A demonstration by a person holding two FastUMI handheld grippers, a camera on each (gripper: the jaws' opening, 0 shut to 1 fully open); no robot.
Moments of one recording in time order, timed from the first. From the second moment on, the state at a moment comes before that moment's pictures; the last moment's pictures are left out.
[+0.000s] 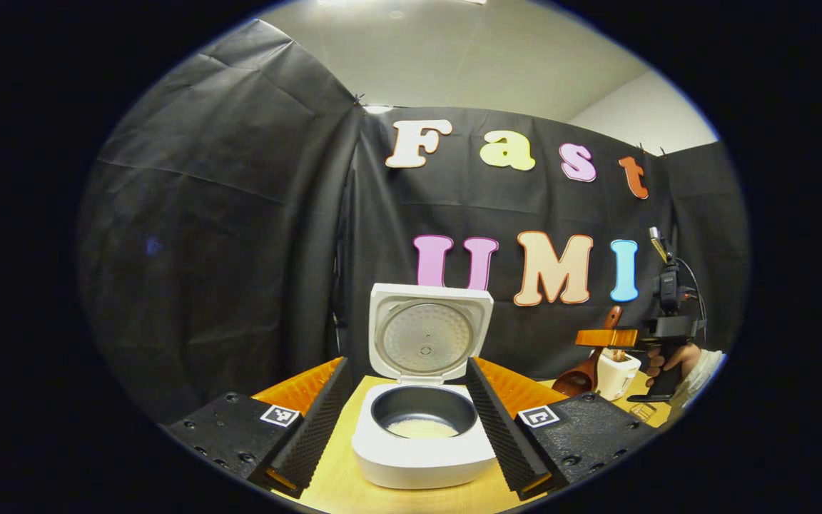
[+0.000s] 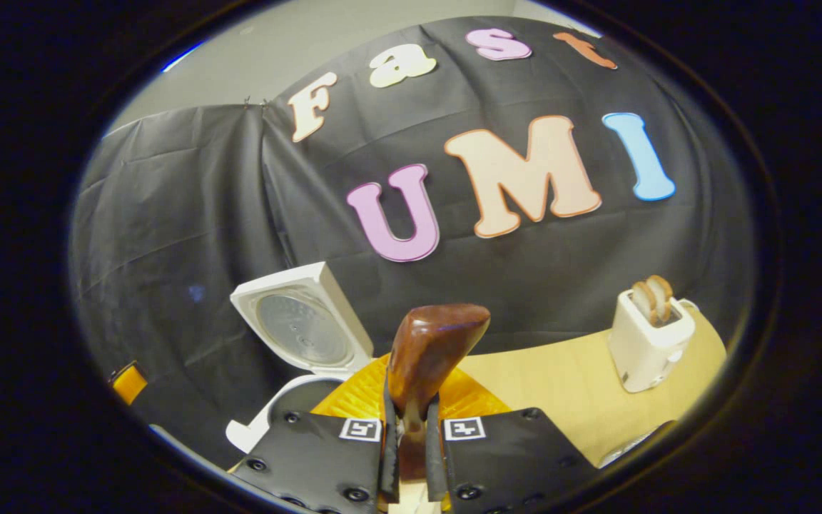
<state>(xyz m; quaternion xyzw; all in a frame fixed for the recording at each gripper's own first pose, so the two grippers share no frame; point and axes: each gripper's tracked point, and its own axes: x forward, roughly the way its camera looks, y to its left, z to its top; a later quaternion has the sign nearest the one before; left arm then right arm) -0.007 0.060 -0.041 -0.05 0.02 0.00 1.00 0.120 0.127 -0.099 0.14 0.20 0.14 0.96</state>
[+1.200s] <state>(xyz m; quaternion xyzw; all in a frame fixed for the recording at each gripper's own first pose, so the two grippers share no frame) 0.021 -0.051 -0.027 -0.04 0.02 -0.07 1.00 0.061 -0.145 -0.184 0.11 0.24 -0.07 0.96</state>
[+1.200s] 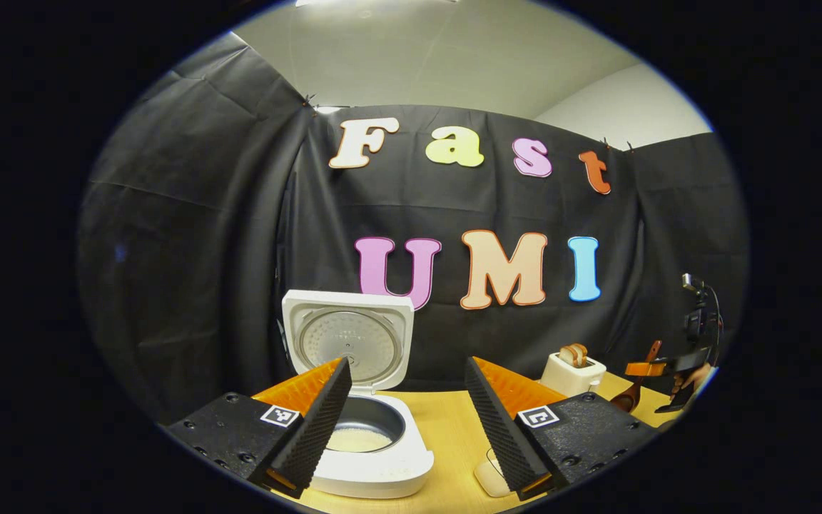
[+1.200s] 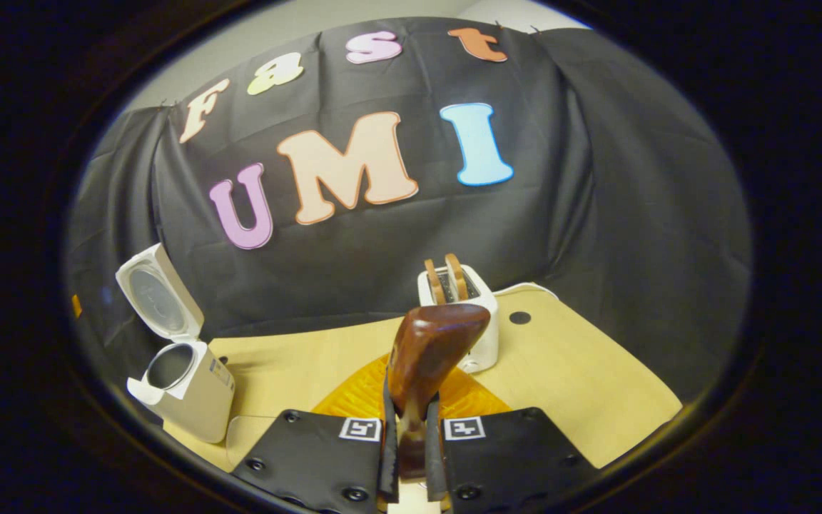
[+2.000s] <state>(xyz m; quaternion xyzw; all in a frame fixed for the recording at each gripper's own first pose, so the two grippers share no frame) 0.020 -0.057 -0.016 0.00 0.03 -0.07 1.00 0.045 -0.160 -0.291 0.15 0.31 -0.09 0.94</state>
